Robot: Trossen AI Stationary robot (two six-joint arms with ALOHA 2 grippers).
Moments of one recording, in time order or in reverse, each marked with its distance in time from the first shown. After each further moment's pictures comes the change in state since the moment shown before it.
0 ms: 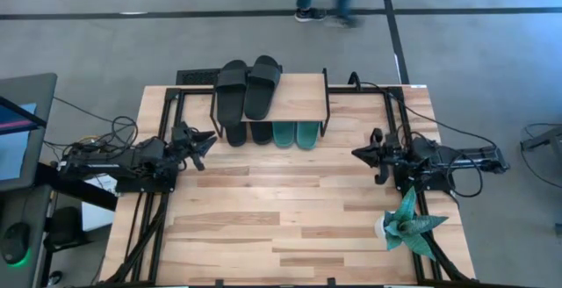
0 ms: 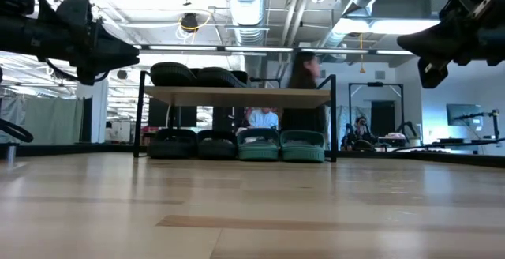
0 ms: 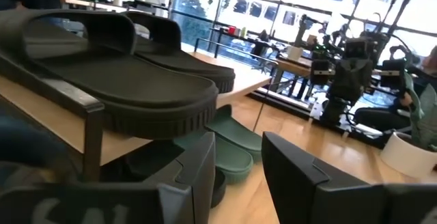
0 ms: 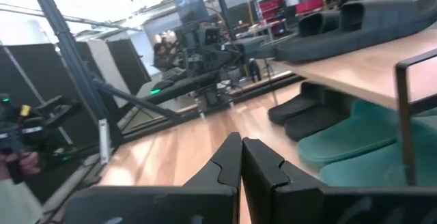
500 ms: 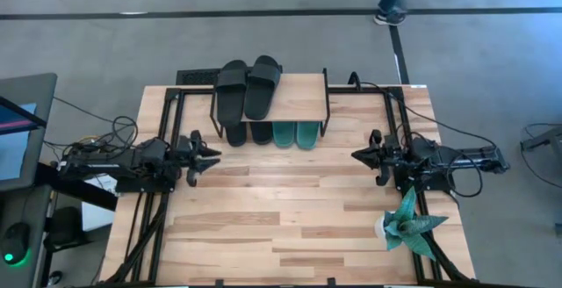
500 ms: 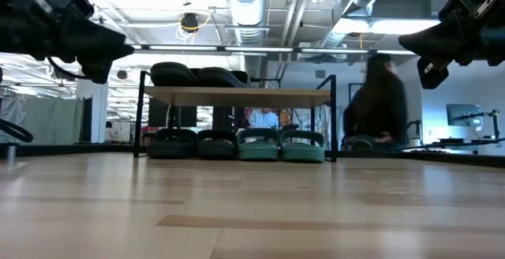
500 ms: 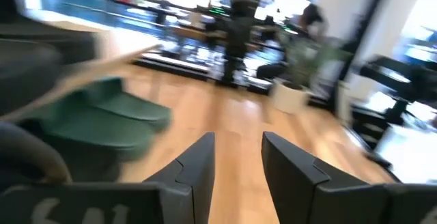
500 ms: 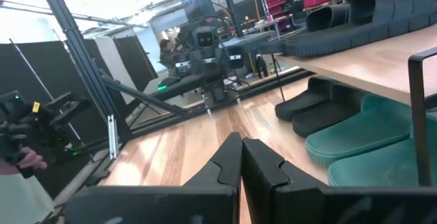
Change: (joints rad) left arm 0.000 0.000 0.000 -0.028 0.418 0.023; right arm -0.001 0.000 0.000 -0.007 -0.036 0.016
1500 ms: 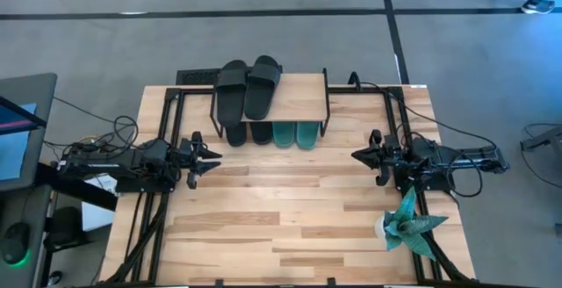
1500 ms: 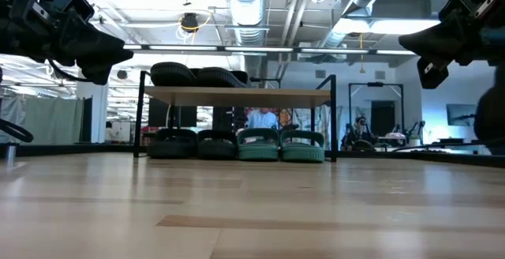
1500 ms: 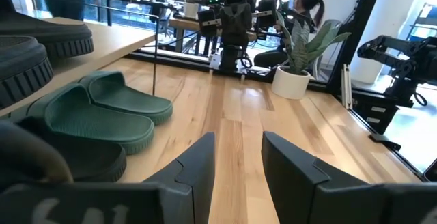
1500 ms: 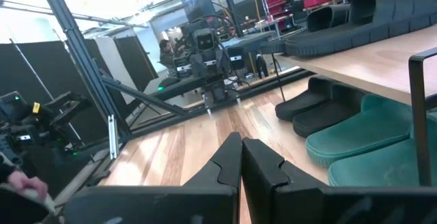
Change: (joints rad) left arm -0.005 0.010 0.000 -0.033 0.028 0.054; right arm 0.000 0.000 -0.001 0.000 0.000 -0.001
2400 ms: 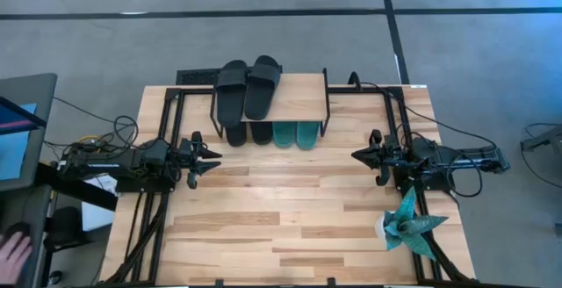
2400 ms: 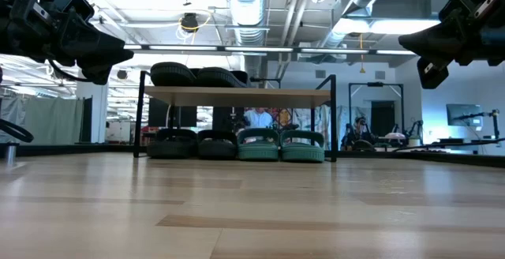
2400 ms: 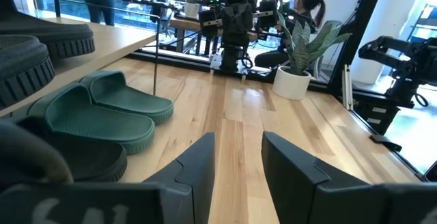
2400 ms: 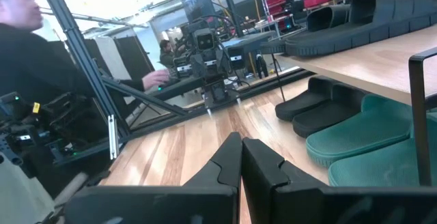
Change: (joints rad) left arm 0.000 0.000 0.000 -0.001 -0.003 -0.002; right arm 0.000 0.000 0.000 0.000 0.000 0.000
